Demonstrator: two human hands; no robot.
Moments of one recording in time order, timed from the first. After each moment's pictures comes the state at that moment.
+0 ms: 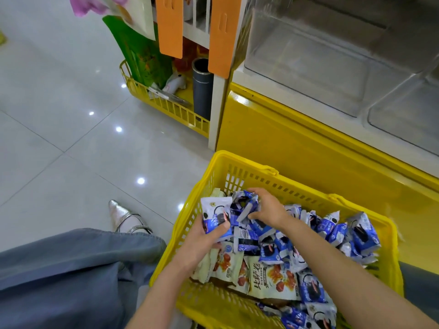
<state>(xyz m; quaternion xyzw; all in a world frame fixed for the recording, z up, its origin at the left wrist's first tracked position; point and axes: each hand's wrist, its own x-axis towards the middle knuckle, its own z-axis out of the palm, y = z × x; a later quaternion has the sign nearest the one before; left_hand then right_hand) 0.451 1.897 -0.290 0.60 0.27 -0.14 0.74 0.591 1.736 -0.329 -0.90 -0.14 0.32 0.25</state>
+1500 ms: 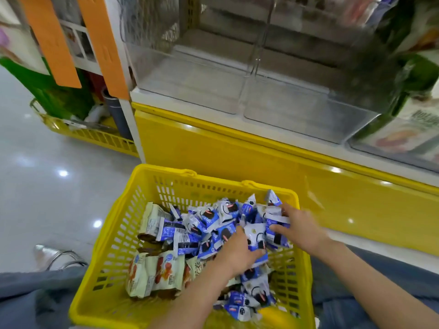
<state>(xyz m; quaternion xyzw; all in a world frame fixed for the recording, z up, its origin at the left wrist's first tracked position) 0.484 1.698 -0.280 0.81 0.02 -0.35 0.47 0.524 1.540 -0.219 -0.97 0.01 0.22 0.14</state>
